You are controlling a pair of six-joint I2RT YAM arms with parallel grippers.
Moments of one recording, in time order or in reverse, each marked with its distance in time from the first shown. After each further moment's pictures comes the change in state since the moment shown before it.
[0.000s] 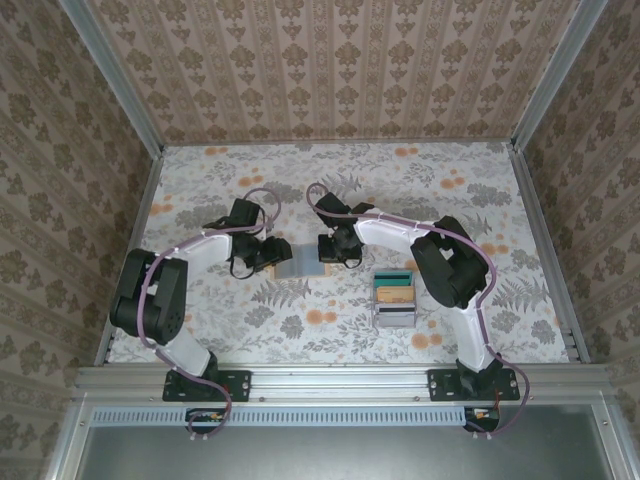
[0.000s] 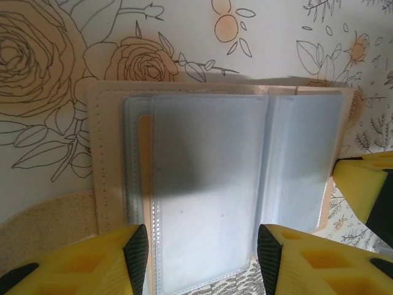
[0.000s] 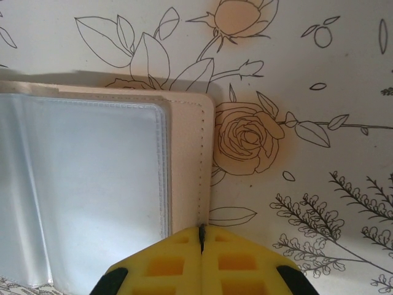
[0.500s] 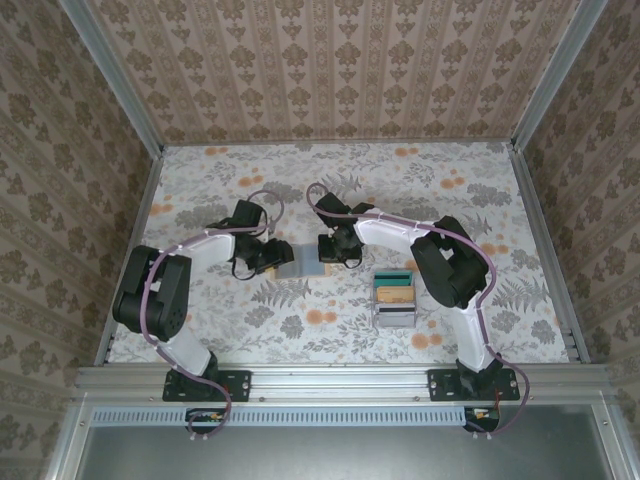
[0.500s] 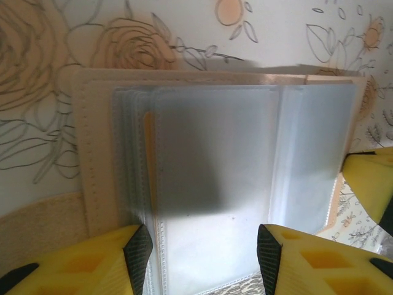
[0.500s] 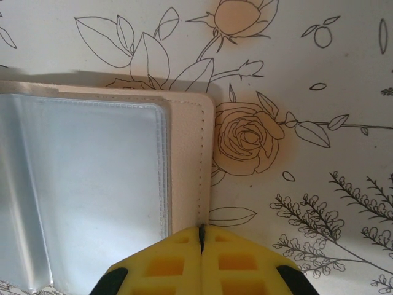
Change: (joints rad) left arm -0.017 0.026 0.000 0.008 0.012 0.007; right arm 0.000 0.000 -0.002 0.002 0.000 0.000
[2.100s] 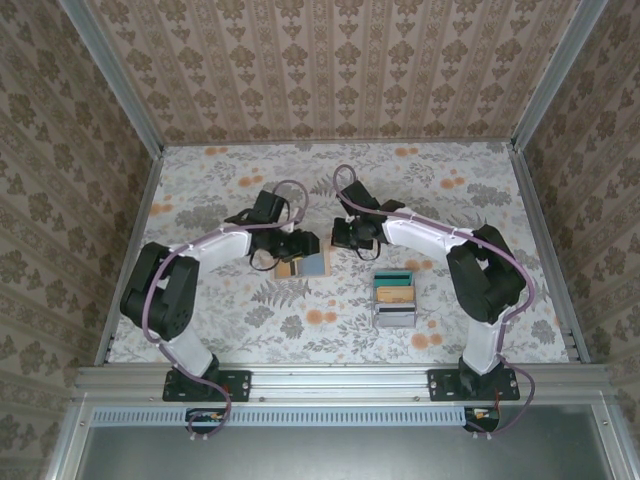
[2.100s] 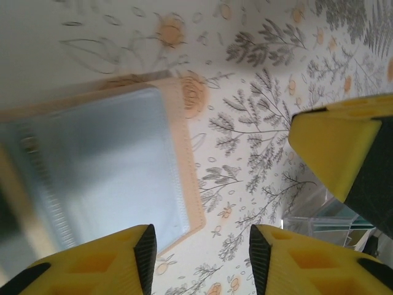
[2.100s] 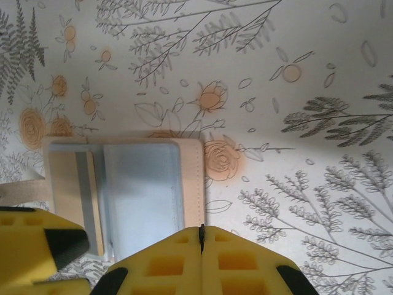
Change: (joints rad) left arm -0.110 0.006 0.093 0.074 0.125 -0.022; right arm -0.069 -0.219 -0.163 0.160 -0.018 0.068
